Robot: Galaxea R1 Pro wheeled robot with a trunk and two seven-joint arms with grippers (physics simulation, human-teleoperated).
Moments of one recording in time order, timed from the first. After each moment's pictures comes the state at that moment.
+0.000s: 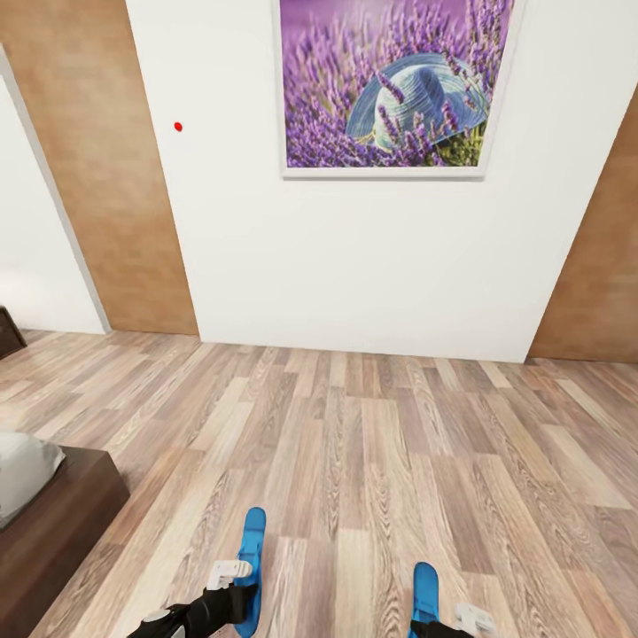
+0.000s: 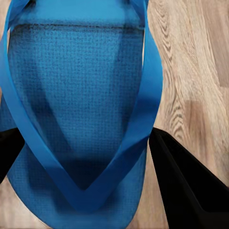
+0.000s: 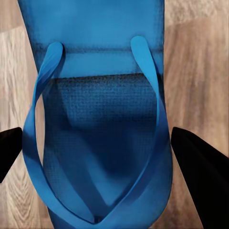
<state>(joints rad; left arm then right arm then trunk) -0.48 0.04 -0.16 -0.18 0.30 -0.07 -0.50 -0.46 -0.11 0.09 -0.06 -0.45 0.04 0.37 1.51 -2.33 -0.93</state>
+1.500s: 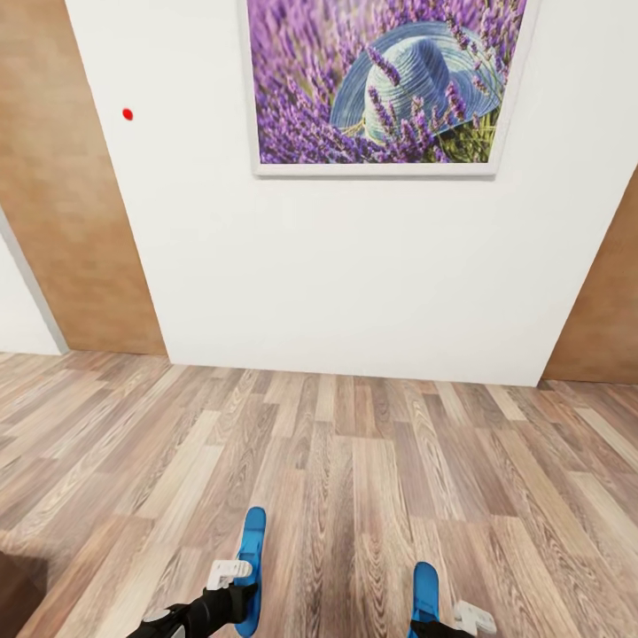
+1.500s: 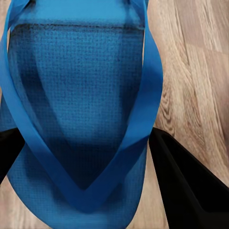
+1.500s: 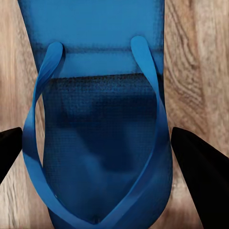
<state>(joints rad) -0.48 0.04 -0.16 -0.18 0.30 -0.07 -0.50 -0.46 -0.11 0.09 -0.07 -0.45 0.04 0.37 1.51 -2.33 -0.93</state>
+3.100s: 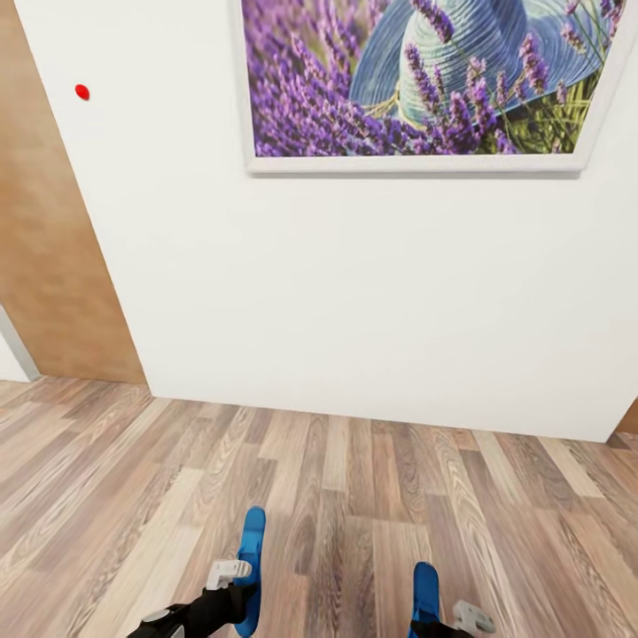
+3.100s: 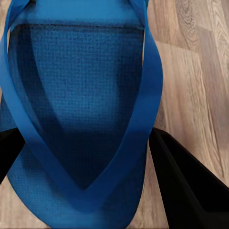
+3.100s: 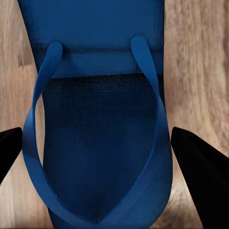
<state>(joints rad) -0.48 0.04 -0.16 -0.18 0.30 -0.07 -0.50 -0.46 -0.11 0.09 -0.07 -0.45 0.04 0.37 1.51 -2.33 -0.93</state>
